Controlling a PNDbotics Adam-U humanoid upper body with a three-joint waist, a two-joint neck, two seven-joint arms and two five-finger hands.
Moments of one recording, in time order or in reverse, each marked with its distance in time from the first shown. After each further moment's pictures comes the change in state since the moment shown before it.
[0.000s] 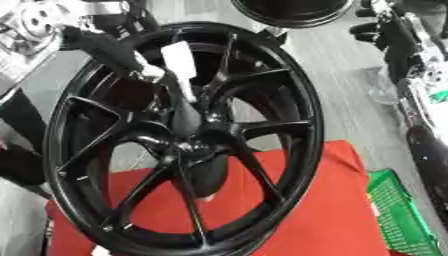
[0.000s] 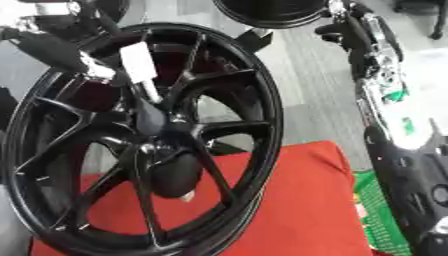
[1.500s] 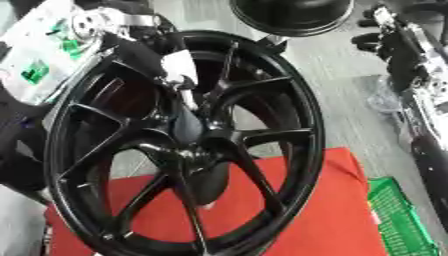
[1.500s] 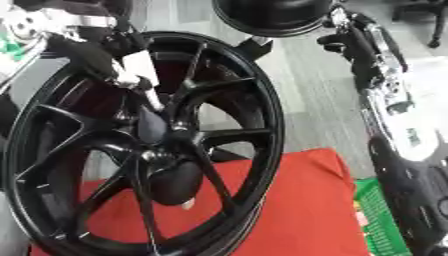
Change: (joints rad) left arm -0.033 -0.122 0.057 0.161 -0.111 -0.131 -0.098; right arm -0.017 0.009 0.010 0.005 0.000 0.002 0.016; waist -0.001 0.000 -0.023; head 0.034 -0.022
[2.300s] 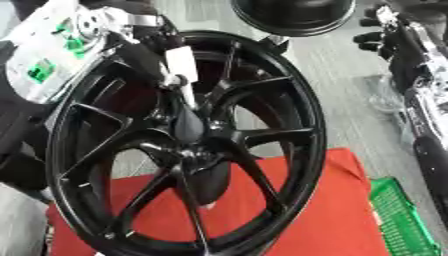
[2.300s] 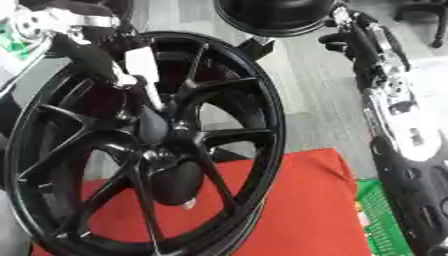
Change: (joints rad) left arm -0.002 0.000 0.005 -0.003 0.011 0.000 -0.011; right arm 0.000 0.000 0.001 0.000 0.000 0.001 0.007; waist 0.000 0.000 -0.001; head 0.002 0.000
